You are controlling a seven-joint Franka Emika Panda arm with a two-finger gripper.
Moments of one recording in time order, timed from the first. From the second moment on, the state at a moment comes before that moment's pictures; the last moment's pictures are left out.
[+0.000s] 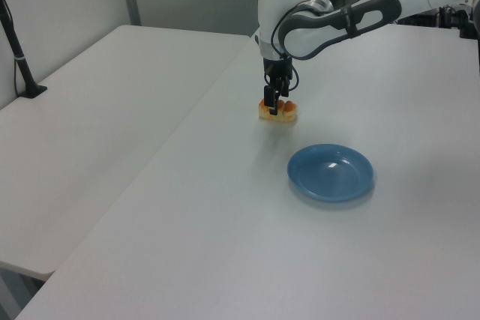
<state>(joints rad) 0.02 0.76 -0.01 -1.19 -0.11 1.98 0.07</state>
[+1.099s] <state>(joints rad) 0.02 0.76 -0.01 -1.19 -0.17 1.99 0.11</state>
